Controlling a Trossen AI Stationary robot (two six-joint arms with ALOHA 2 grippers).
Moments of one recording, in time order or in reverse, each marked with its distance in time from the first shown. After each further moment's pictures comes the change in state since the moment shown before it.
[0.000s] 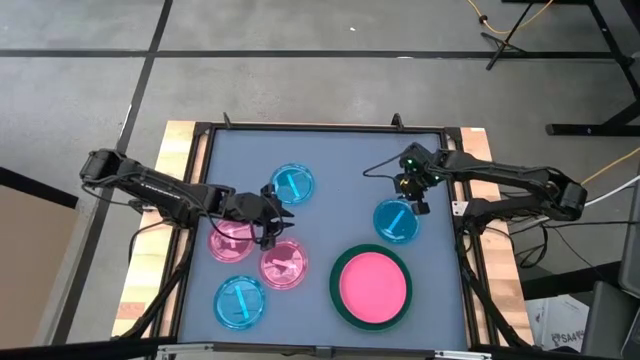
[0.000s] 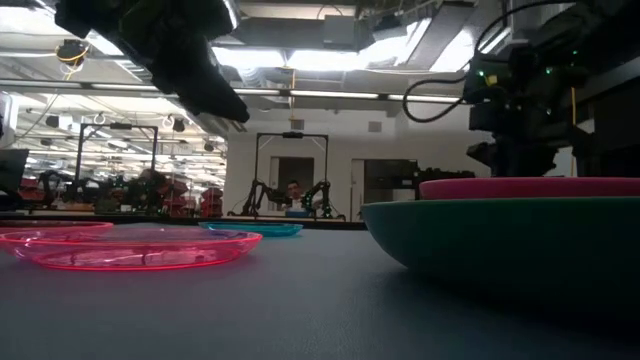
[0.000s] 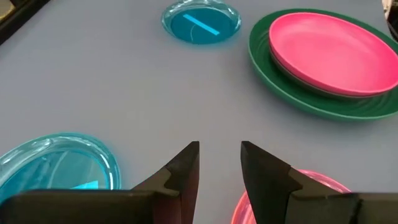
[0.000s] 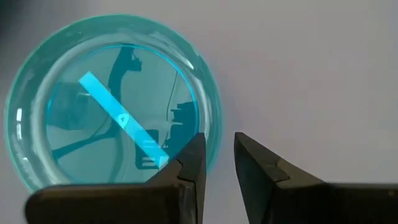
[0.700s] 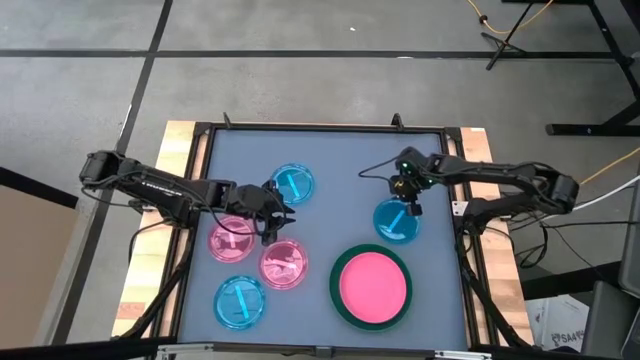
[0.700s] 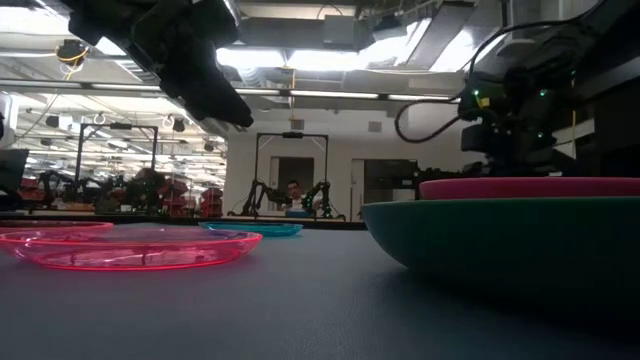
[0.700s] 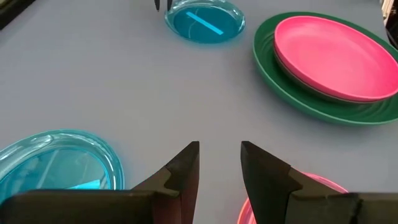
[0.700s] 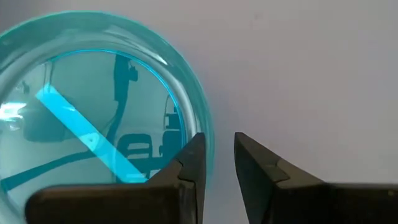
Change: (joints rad) left arm 0.072 0.000 0.000 0.001 0.082 0.000; right arm 0.000 0.104 -0.071 0.195 0.008 0.052
